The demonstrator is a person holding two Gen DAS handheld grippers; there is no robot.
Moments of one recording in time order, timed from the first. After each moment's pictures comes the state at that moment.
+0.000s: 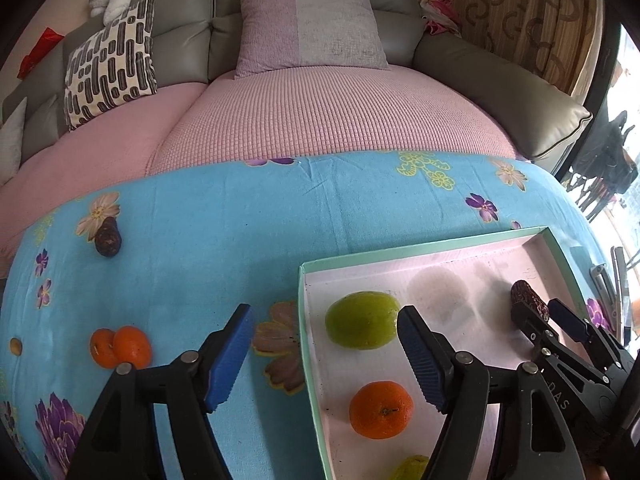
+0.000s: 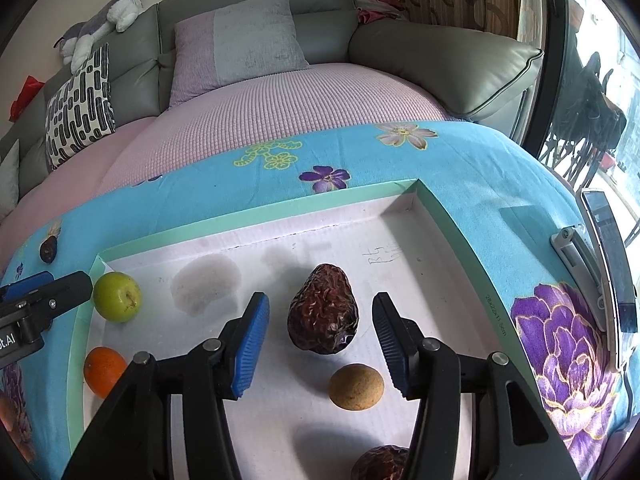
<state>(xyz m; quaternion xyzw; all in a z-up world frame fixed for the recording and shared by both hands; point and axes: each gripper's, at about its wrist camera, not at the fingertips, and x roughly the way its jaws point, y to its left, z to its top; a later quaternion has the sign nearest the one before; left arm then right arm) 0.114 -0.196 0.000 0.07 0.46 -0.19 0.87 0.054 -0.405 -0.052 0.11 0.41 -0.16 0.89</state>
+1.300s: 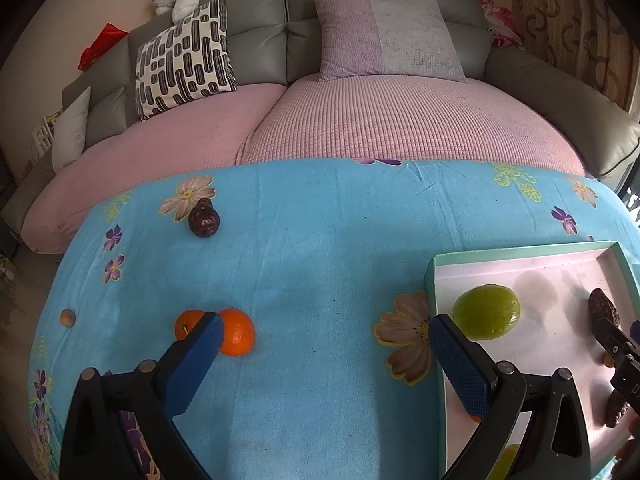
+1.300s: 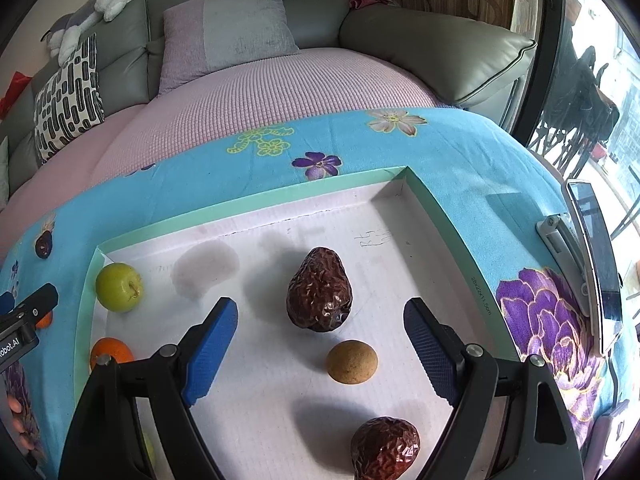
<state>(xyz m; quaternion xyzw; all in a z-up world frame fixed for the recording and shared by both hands) 0.118 -0.137 -0.006 0.08 0.43 -0.07 0.90 0.054 -0.402 -0.044 0.12 0.44 -0.18 0.87</state>
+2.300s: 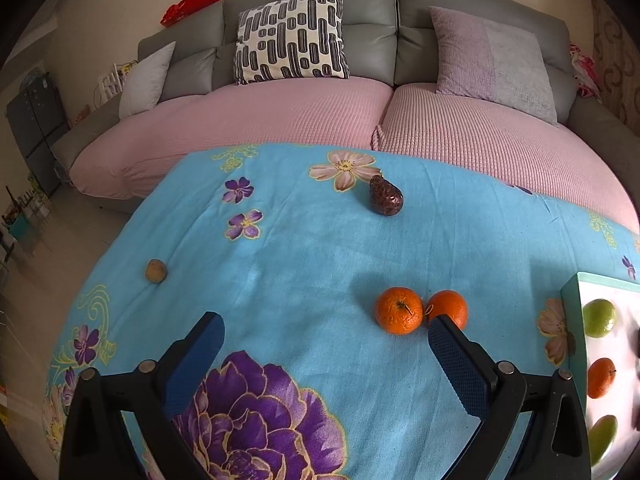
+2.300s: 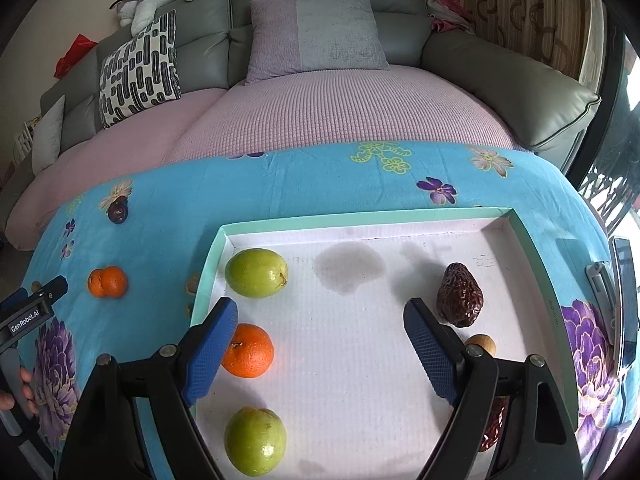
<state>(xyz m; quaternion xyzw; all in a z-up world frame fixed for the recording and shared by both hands) 0.116 0.013 -0.006 0.00 0.43 0.04 0.90 0.066 -0.307 -0.016 0.07 0.43 -0.08 0.90</state>
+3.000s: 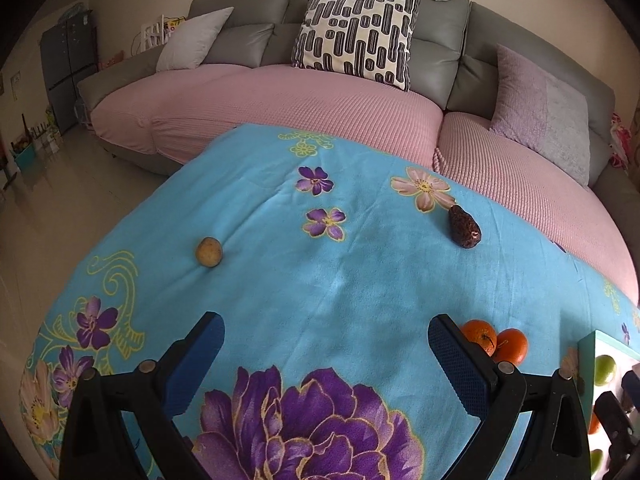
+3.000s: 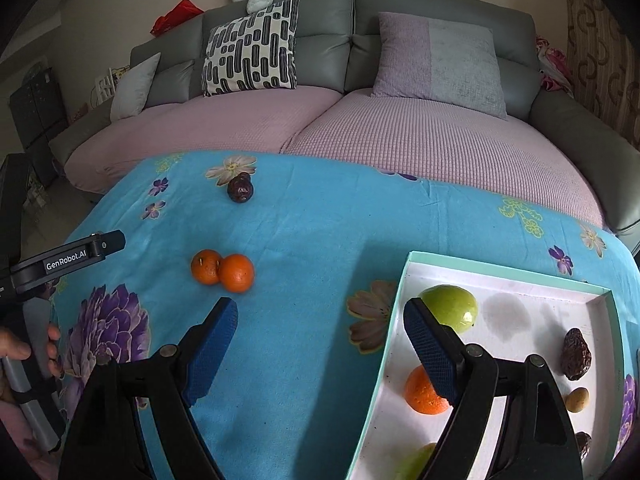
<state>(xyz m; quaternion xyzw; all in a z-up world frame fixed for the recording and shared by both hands) 0.120 0.098 -0.015 -0.09 0.42 0.08 0.90 0.092 -0.187 -0.017 -0.01 0.40 0.07 0.91</state>
